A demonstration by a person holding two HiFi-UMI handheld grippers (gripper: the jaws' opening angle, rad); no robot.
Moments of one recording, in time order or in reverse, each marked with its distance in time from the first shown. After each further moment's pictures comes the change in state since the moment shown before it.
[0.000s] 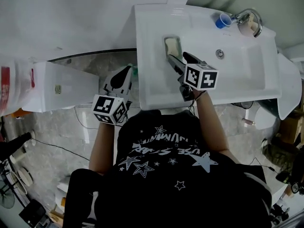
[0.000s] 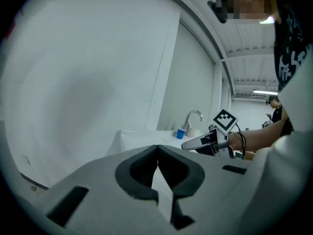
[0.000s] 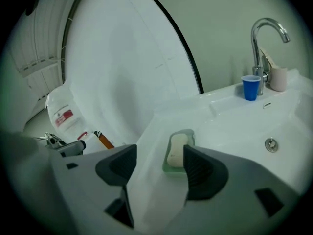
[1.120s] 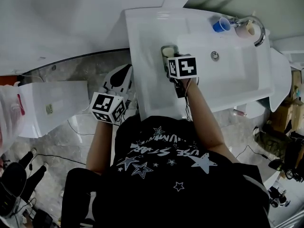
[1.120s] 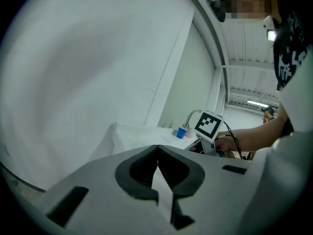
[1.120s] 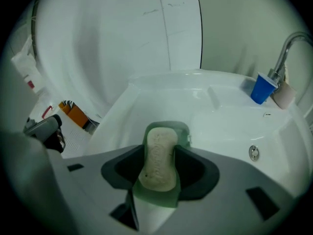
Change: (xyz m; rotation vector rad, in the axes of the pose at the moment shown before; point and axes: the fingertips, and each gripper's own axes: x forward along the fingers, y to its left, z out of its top) left arm 0.079 0.047 -0.013 -0.090 0.036 -0.138; right arm 0.080 -0.052 -0.018 -0.087 0.386 -0.322
